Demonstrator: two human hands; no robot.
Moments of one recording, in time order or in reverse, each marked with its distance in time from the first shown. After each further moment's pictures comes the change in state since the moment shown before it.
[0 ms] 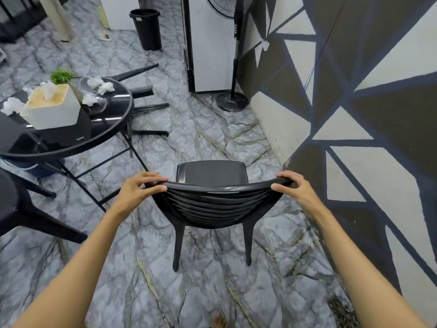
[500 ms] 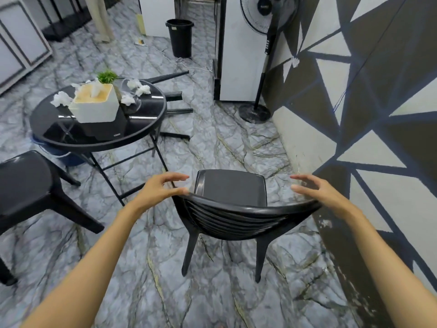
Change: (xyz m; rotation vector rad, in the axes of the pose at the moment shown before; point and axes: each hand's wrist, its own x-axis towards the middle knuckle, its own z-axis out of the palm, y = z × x) left_hand -0.007 -0.003 -0.040 0.058 -0.091 -0.035; right_hand 0.011 -0.074 0.018 -0.261 -0.275 -0.006
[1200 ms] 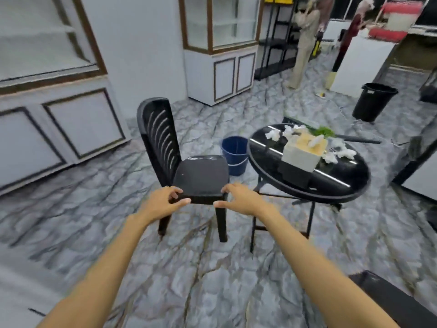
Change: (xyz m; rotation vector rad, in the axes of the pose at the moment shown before) left_hand -0.279 -0.206 -0.330 0.233 0.754 -0.583; right_hand 0.100 -0.384 0.570 -0.782 -0.697 -0.854
